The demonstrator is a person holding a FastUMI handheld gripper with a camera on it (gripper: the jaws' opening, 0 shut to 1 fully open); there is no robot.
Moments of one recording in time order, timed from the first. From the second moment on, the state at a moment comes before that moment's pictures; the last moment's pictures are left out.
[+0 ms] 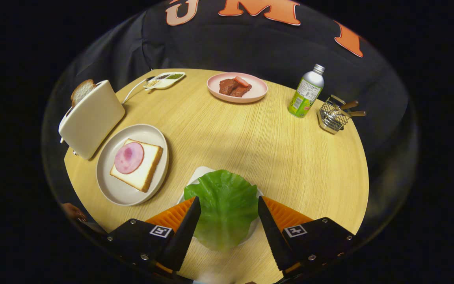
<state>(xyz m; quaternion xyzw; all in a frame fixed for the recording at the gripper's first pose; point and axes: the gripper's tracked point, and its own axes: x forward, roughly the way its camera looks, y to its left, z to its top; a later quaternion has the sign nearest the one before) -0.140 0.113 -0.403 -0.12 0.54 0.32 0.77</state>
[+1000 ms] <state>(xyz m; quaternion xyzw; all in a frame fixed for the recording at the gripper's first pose) -0.161 0.127 -0.444 -0.09 0.63 0.27 0.72</state>
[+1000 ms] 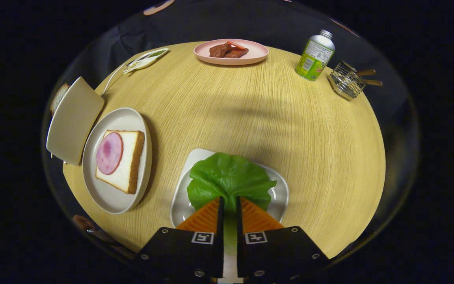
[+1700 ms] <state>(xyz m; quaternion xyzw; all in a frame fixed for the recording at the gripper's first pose) -0.160 0.167 -0.346 0.05 0.61 0.25 0.75</state>
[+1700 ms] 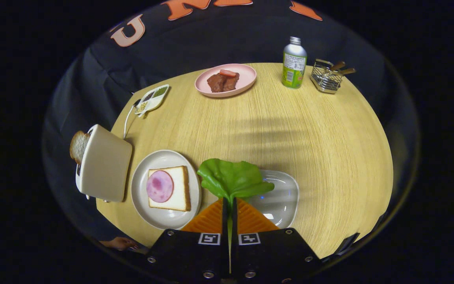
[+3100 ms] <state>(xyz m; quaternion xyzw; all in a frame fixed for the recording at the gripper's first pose) -0.194 0.311 -0.354 -0.01 0.58 0.34 0.74</state>
